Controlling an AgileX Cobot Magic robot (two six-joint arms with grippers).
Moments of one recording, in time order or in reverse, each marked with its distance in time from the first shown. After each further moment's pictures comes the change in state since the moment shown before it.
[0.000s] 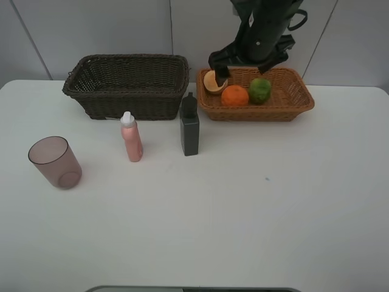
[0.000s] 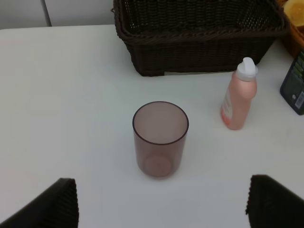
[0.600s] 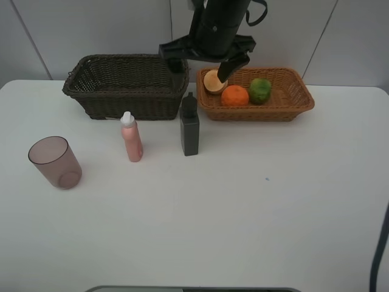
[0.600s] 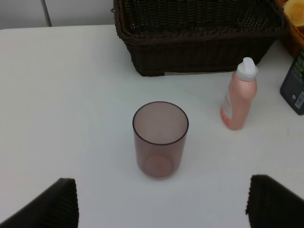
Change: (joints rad) left arm 0.000 0.000 0.000 0.000 0.000 0.000; right arm 0.153 0.096 -0.247 0.199 0.253 0.007
